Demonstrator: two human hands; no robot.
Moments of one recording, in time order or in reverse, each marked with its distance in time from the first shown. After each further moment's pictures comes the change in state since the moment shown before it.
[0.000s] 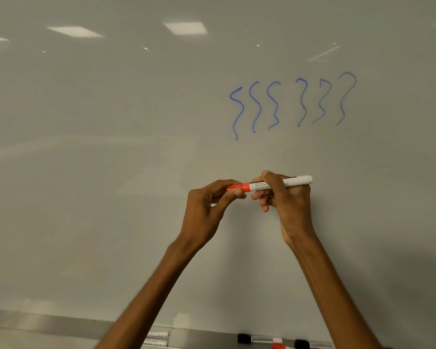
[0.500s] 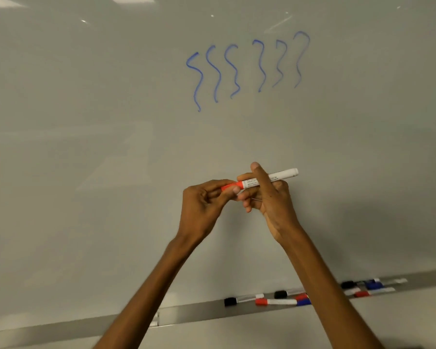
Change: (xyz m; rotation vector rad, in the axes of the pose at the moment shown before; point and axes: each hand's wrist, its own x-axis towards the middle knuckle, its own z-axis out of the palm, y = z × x) left_hand -0.032 -0.009 0.042 -0.278 -0.115 -0.123; right_hand -0.041 0.027 -0.032 0.034 0.090 0.207
